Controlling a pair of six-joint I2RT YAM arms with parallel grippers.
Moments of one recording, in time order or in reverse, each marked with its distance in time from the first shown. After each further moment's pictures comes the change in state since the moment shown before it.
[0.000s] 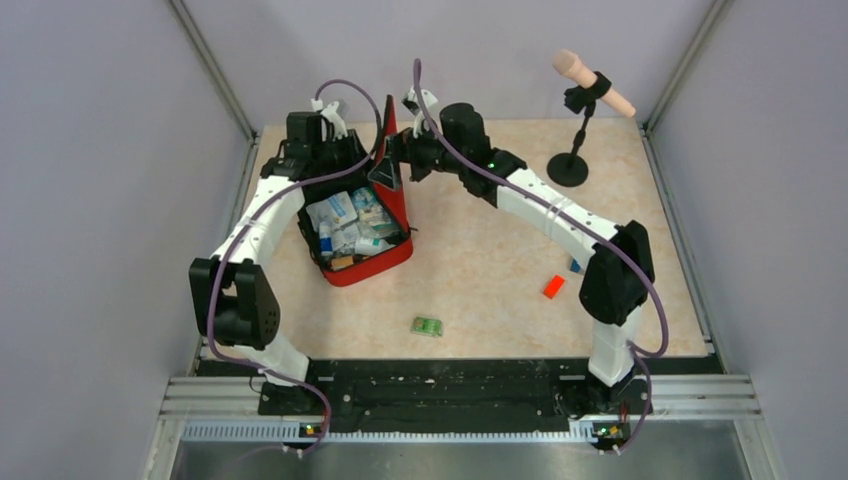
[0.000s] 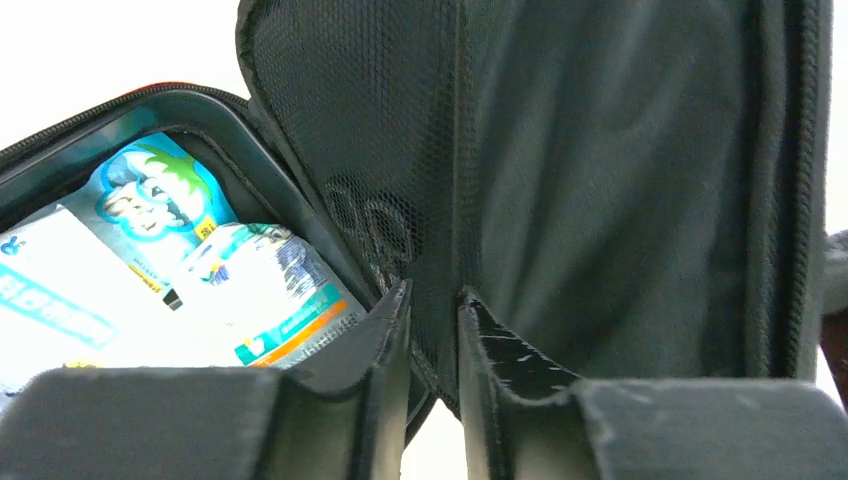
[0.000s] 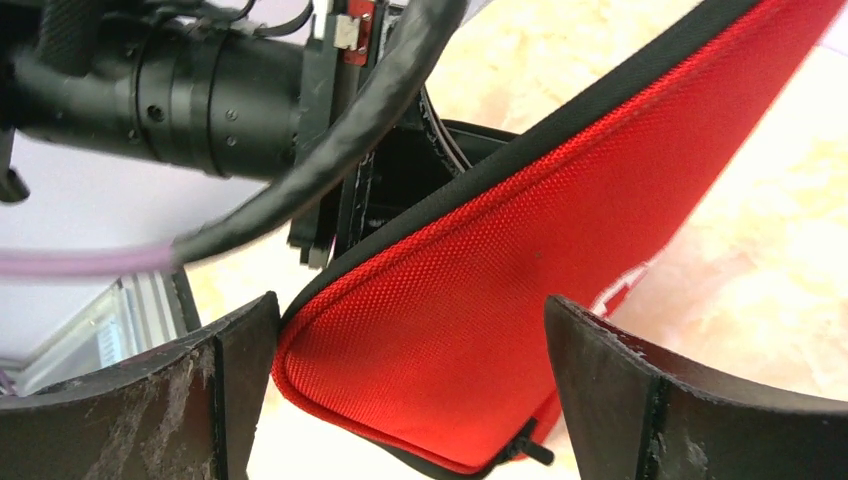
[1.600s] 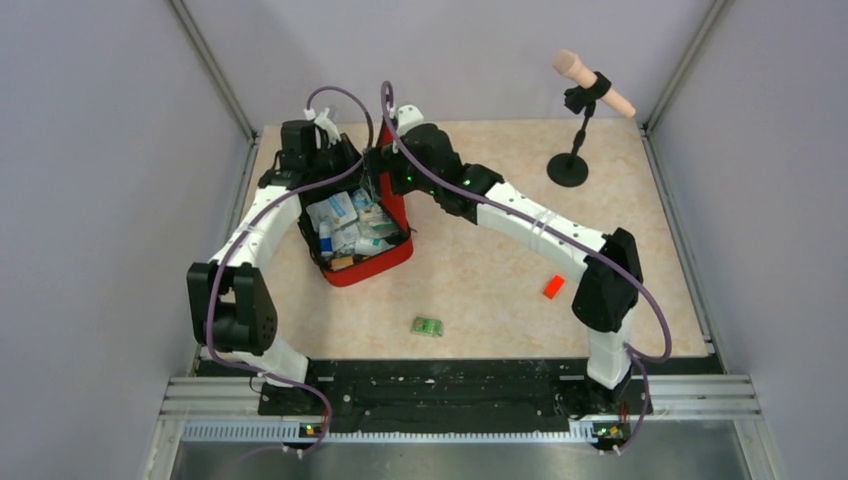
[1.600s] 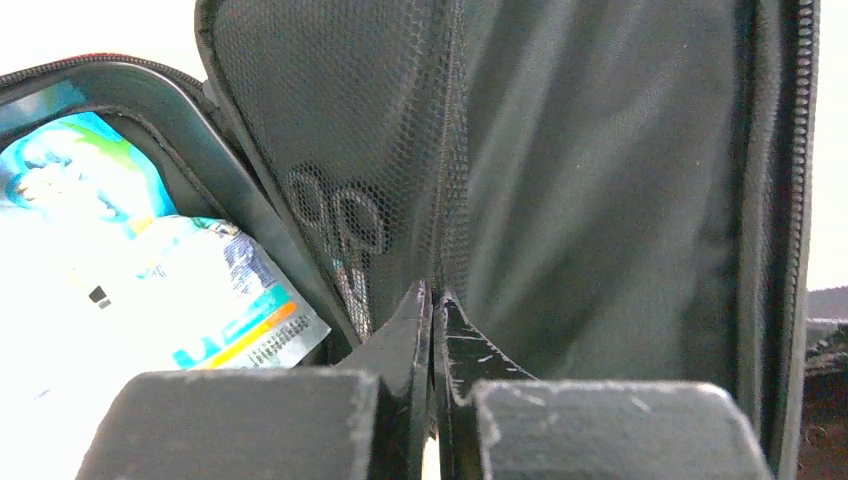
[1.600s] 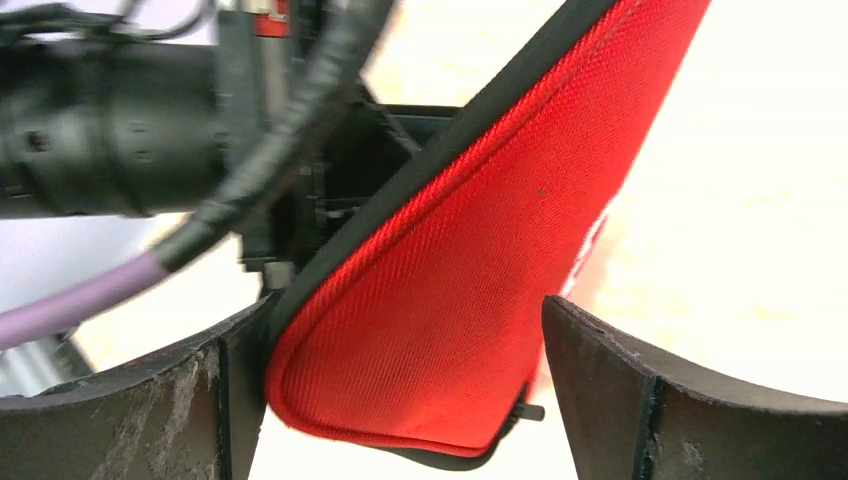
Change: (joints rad) left arm 0.029 -0.043 -0.123 0.149 0.098 -0.165; right arm 0.142 0.035 0.084 -0.137 0.392 0.048
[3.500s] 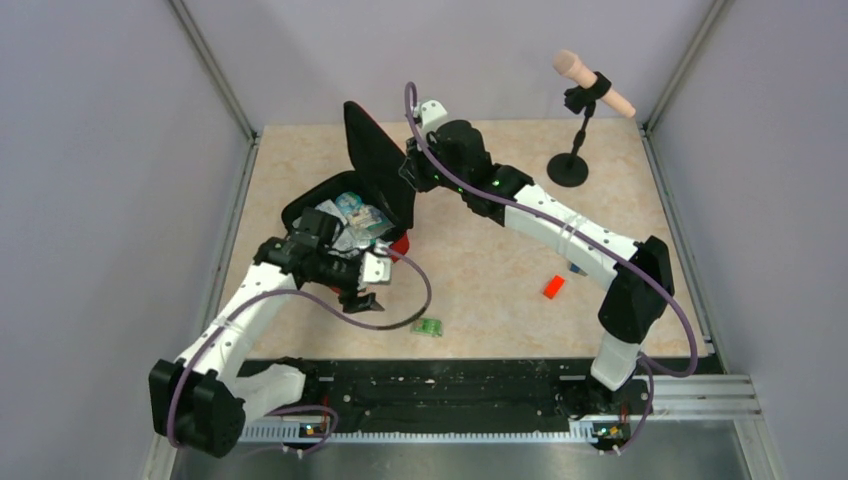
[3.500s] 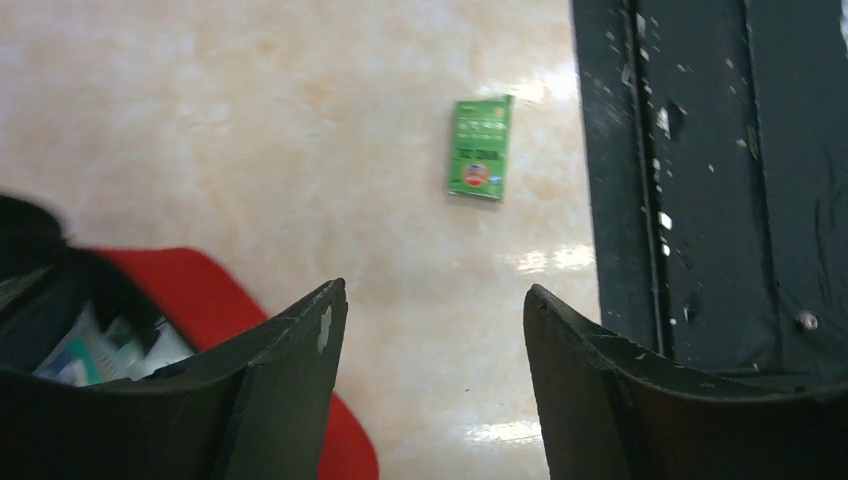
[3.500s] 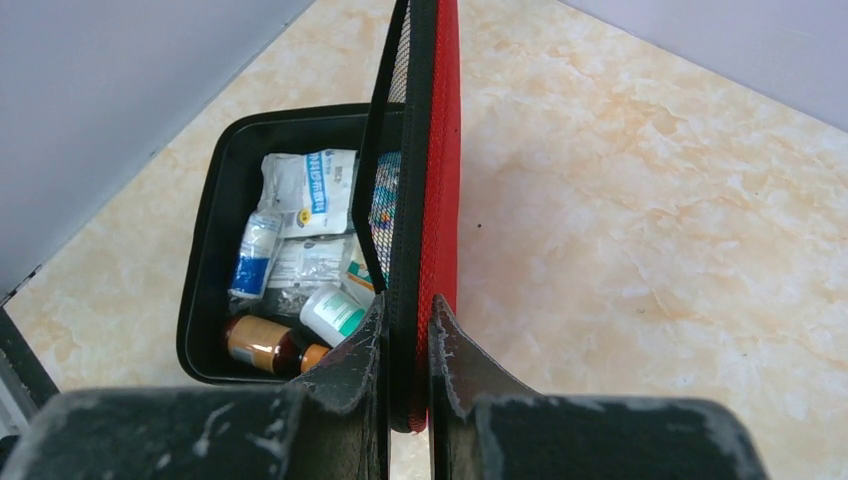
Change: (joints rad) left arm -0.162 -0.509 -0.410 -0.677 0.311 1.683; right arm -0.053 -0.147 -0.167 0.053 0.007 -0.134
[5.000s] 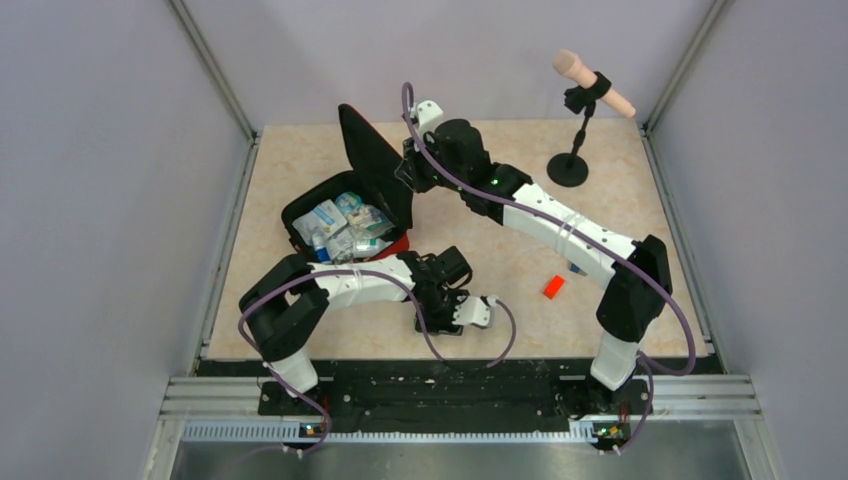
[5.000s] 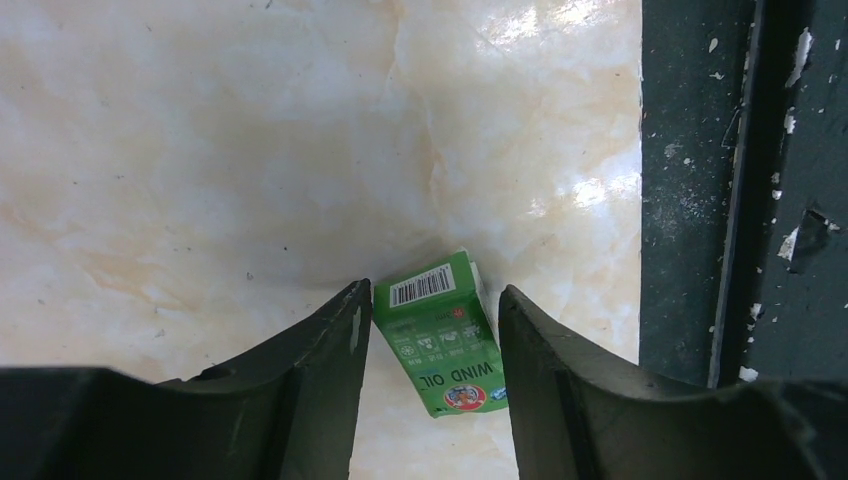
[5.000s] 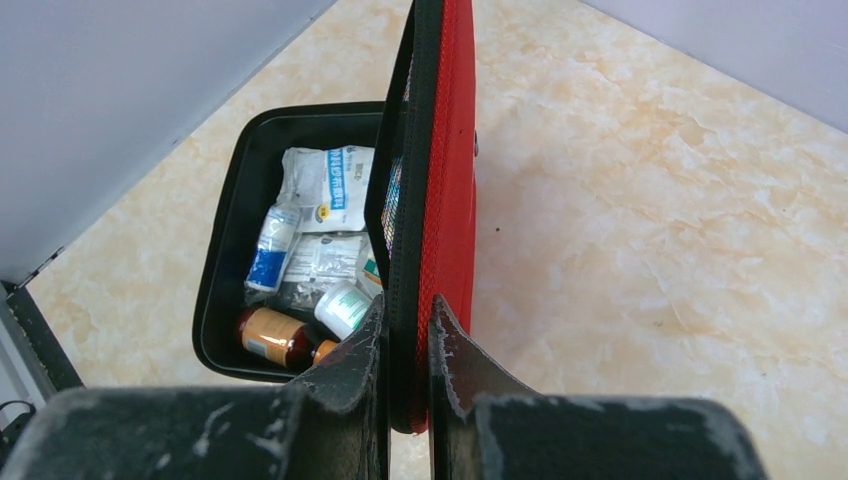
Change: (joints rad) left arm -0.724 0.627 0.124 0.318 -0.603 -0.374; right arm 0.000 0.011 0.013 0.001 -0.056 -0.014
